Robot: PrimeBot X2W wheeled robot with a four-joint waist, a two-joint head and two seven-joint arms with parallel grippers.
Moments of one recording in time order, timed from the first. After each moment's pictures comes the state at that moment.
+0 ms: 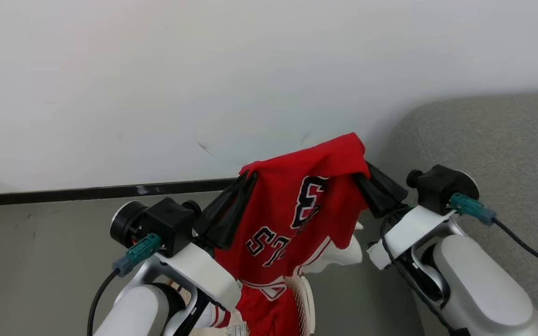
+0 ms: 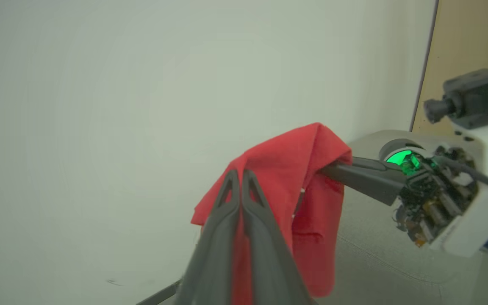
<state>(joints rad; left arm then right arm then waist) -0.29 0.10 -0.42 -0.16 -0.38 -0.06 0.08 -0.43 -0.14 0.45 0.23 0.26 0.13 -0.25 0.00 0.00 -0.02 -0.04</state>
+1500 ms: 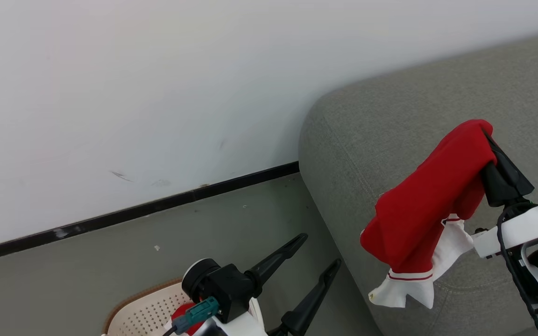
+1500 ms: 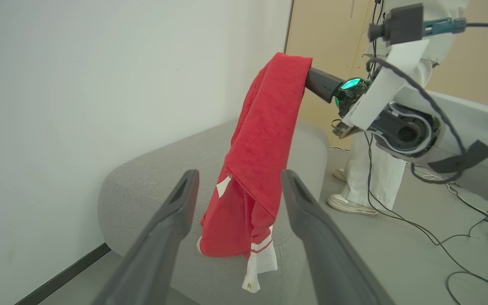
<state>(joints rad) -0.19 0.06 -0.65 -0.10 -0.46 -0.11 -0.06 -0.27 -0.30 0.10 0.05 0.24 0.13 -0.24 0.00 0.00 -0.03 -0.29</state>
